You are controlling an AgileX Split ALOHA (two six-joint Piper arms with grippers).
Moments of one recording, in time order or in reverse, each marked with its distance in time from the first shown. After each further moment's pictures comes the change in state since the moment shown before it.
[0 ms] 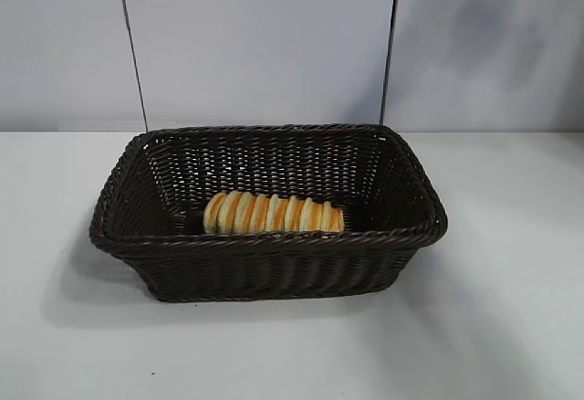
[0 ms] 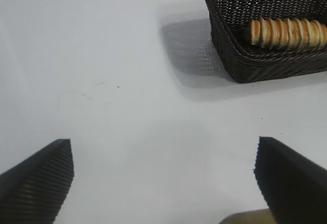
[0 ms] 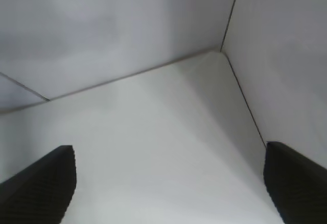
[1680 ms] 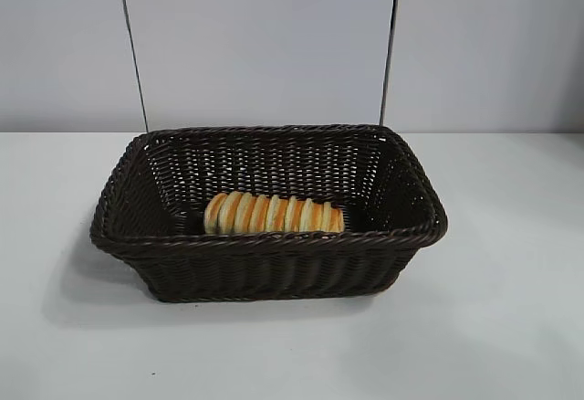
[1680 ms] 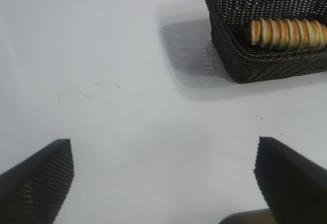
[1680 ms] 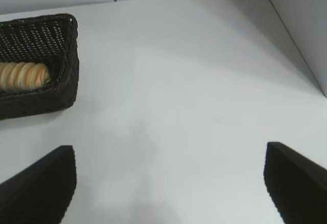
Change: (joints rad) left arm 0.000 0.000 0.000 0.000 0.000 0.000; right arm 0.206 -1.524 1.586 -0.071 -0.087 -0.014
